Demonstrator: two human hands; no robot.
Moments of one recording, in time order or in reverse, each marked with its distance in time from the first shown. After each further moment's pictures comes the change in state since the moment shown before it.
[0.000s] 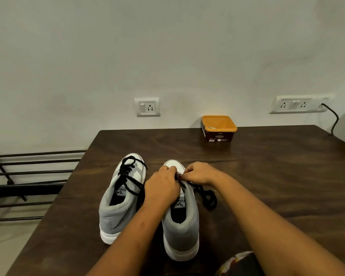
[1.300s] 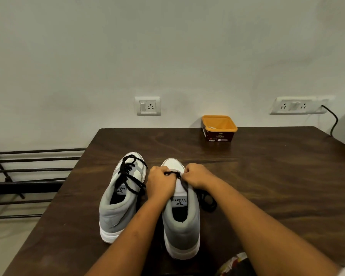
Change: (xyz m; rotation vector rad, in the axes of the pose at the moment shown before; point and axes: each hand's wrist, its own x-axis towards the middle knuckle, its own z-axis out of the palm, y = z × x) left_hand 0.015 -0.007 0.018 -0.629 0.162 -0.364; right_hand 0.005 -0.006 0.017 -0.056 0.113 0.044
